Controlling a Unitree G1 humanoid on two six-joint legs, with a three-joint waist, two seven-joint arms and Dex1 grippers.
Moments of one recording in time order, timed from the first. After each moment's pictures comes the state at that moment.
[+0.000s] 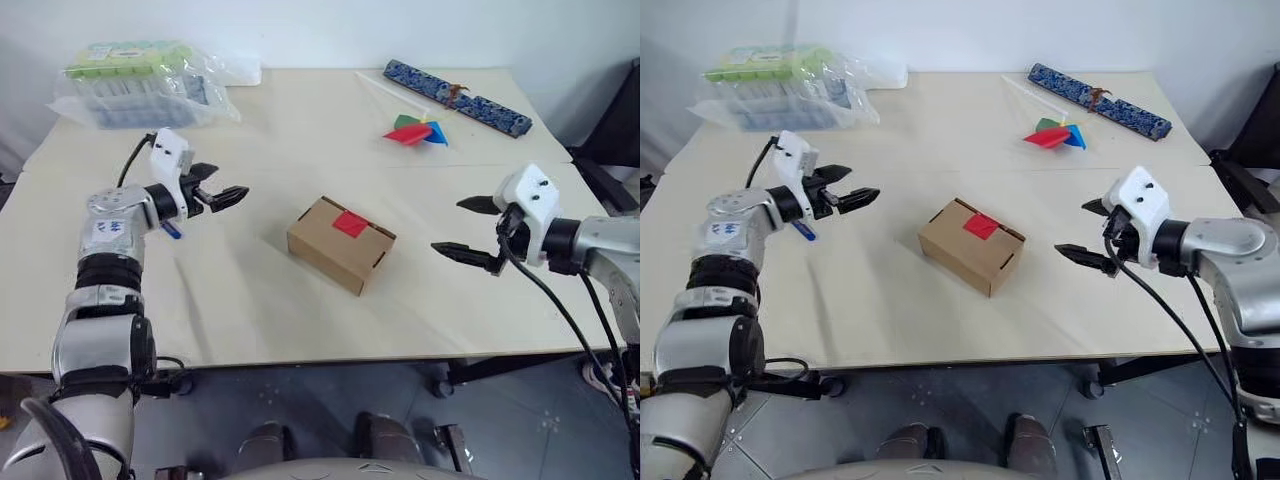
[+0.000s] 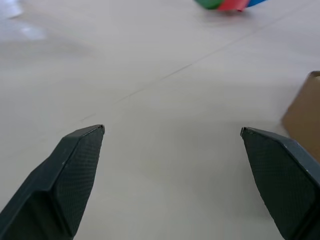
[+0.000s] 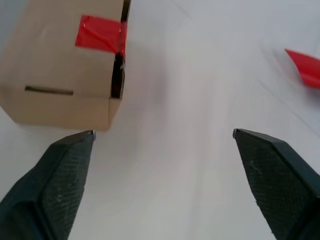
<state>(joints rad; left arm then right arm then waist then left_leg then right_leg) -0.91 0.58 0.19 0.72 -0.12 0.29 -0.78 -0.55 -0.91 -0.07 -0.11 0.38 0.56 0.99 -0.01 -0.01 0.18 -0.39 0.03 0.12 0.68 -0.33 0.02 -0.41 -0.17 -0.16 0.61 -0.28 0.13</state>
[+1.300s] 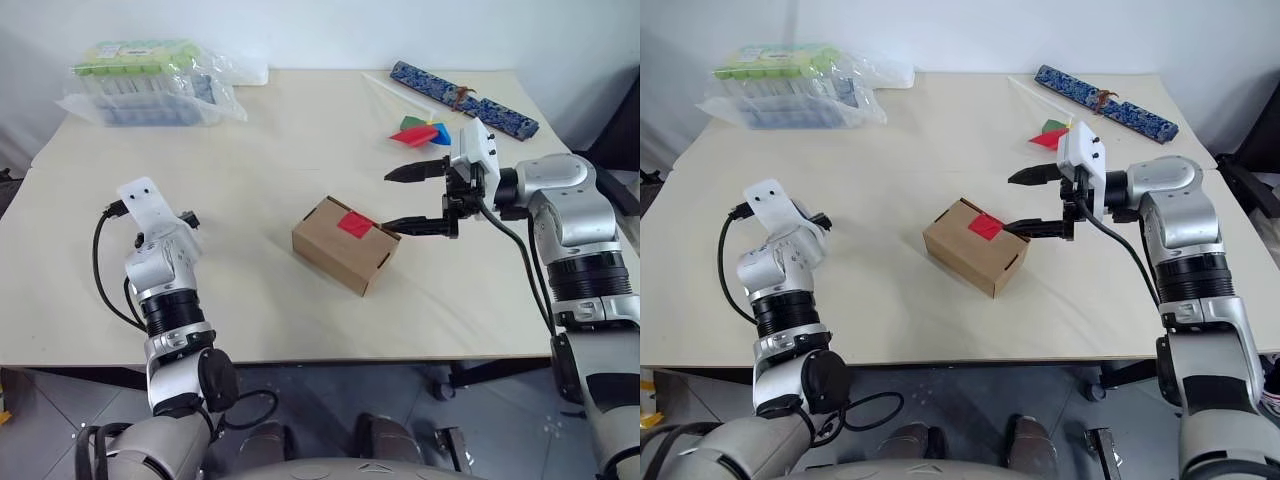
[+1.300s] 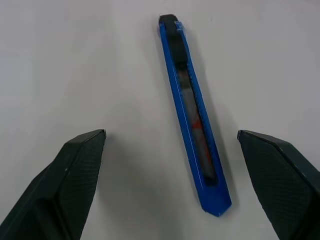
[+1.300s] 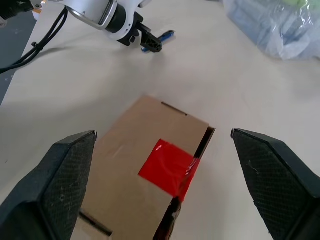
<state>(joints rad) -0.88 0.12 0.60 0.25 -0.04 0.91 0.54 -0.97 -0.67 0.09 0.42 0.32 0.22 1.42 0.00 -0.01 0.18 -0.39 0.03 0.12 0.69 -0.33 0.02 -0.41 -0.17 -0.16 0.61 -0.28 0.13</state>
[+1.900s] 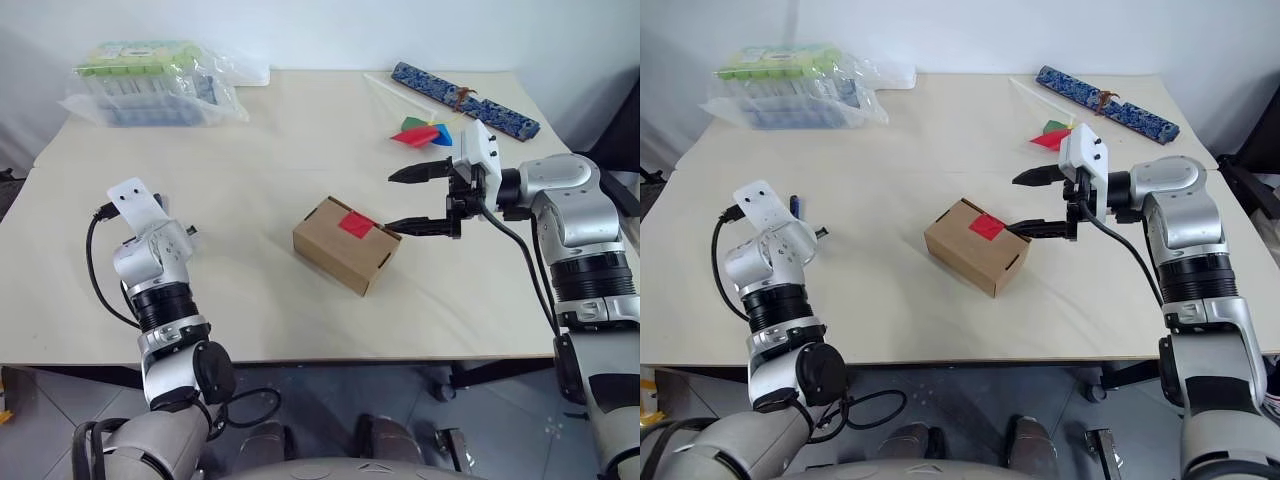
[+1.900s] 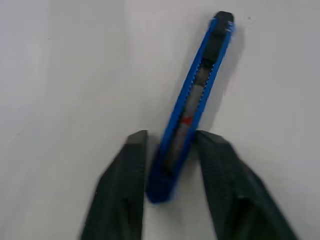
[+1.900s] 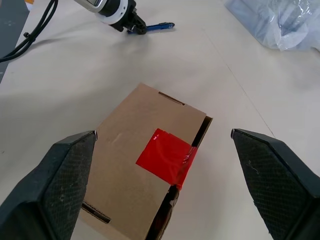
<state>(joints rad) -0.90 0.14 0.63 0.26 -0.08 0.98 0.60 -0.97 -0.67 0.09 0.43 0.29 0.21 1.41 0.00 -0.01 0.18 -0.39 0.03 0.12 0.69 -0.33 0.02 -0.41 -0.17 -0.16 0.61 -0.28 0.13</state>
